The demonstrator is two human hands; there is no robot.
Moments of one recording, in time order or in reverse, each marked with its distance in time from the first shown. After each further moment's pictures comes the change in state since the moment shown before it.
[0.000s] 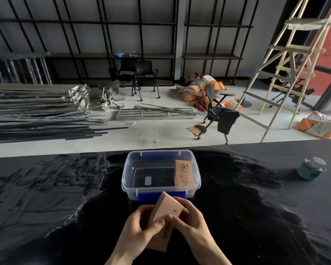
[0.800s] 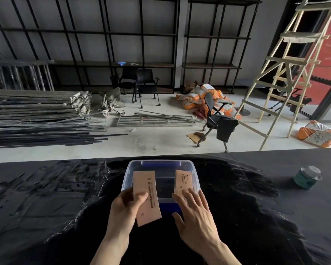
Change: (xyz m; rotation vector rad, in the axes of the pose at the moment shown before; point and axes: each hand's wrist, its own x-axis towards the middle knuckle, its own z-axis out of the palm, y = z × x) left_hand 0.000 0.057 -0.015 -0.359 0.283 0.054; right_hand 0.024 -0.012 -0.016 -1.475 0.149 -0.448
